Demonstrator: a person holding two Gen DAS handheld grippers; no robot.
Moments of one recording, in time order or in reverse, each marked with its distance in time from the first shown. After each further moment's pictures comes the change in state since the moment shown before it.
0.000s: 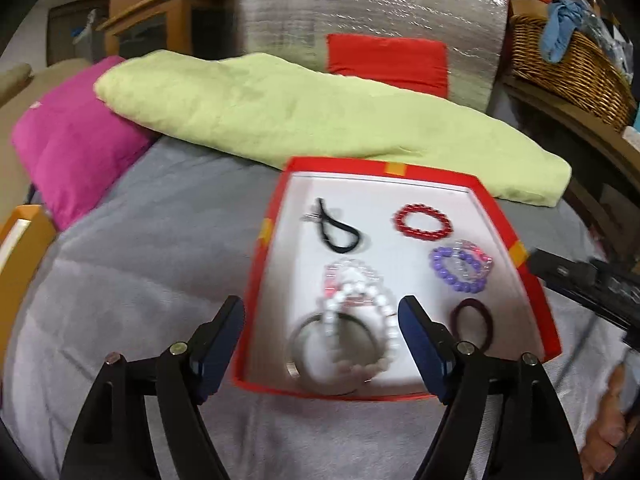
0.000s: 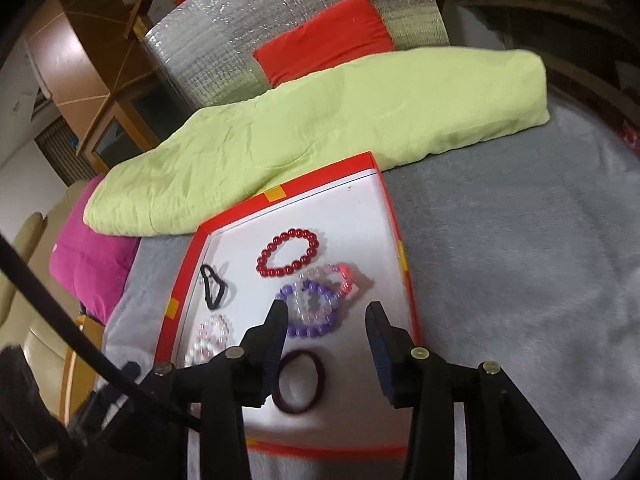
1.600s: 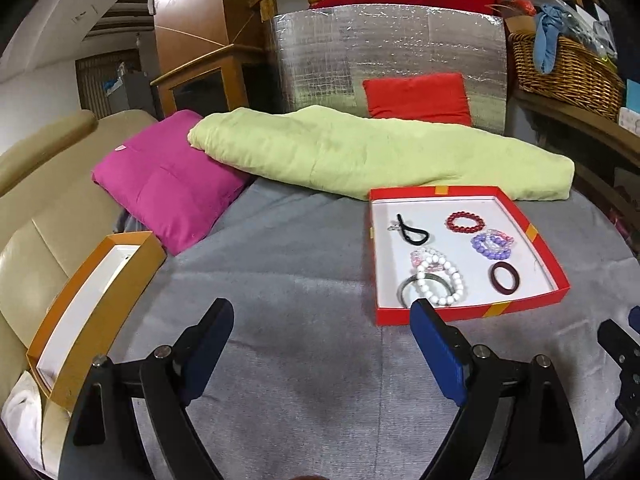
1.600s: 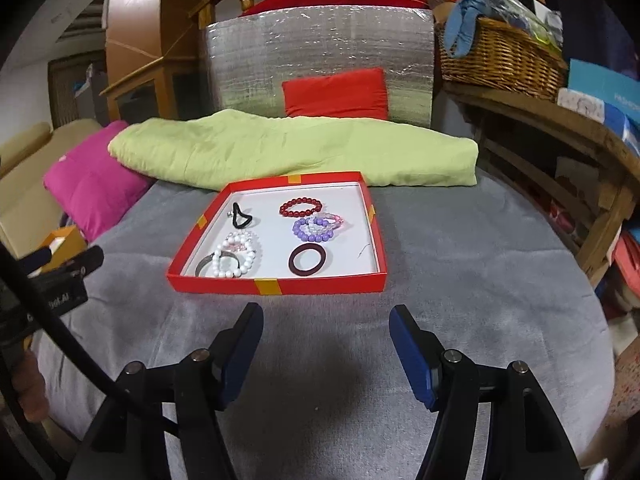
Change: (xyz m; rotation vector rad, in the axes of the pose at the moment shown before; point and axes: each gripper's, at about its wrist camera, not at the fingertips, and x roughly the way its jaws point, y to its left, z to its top) left arm -0.120 0.054 -0.041 0.090 -0.129 0.153; right arm -0.130 0.066 -0.131 -0.224 -0.194 -0.225
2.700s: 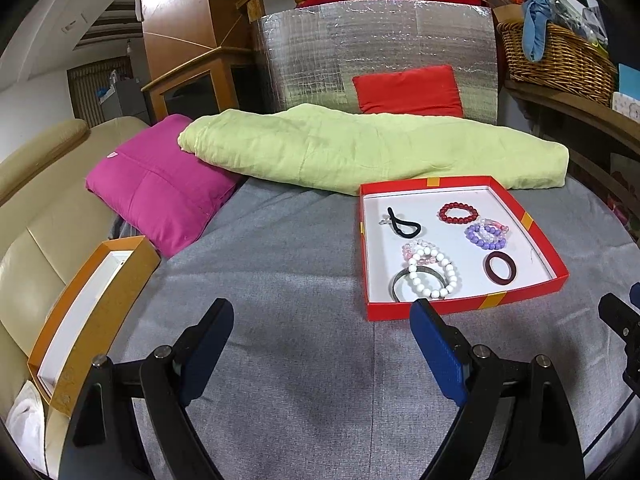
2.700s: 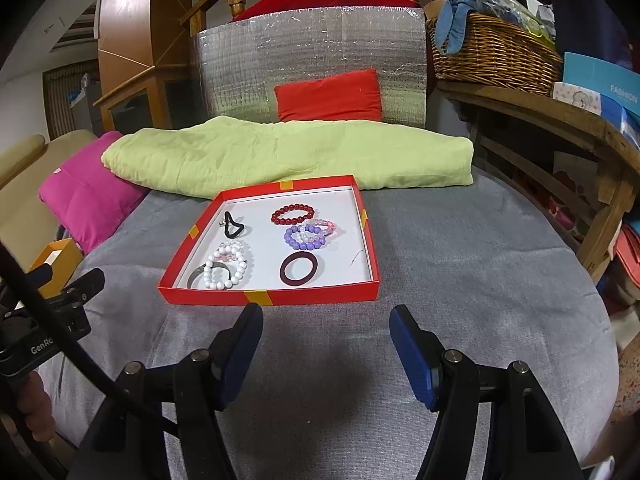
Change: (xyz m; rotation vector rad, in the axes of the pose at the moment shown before) left arm 0.003 -0.010 -0.003 0.040 0.006 0.001; right arm 0.006 -0.008 0.005 0.011 -0.009 0.000
